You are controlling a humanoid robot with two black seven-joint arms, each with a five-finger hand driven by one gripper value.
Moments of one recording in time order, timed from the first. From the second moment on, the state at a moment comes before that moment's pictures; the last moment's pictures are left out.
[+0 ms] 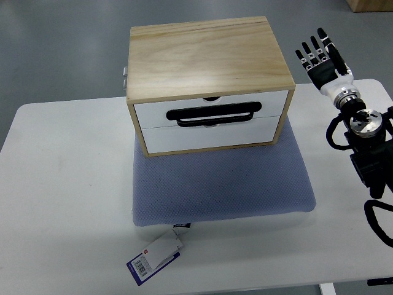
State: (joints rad) left arm 0.03 0.00 -0.09 -0.23 0.00 -0.02 -0.10; right arm 0.82 -0.12 1.34 0.40 0.00 0.36 0.04
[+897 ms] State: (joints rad) left arm 0.03 0.00 -0.09 -0.24 0.00 -0.03 -0.09; right arm 1.02 -0.31 1.00 0.43 -0.01 0.36 0.04
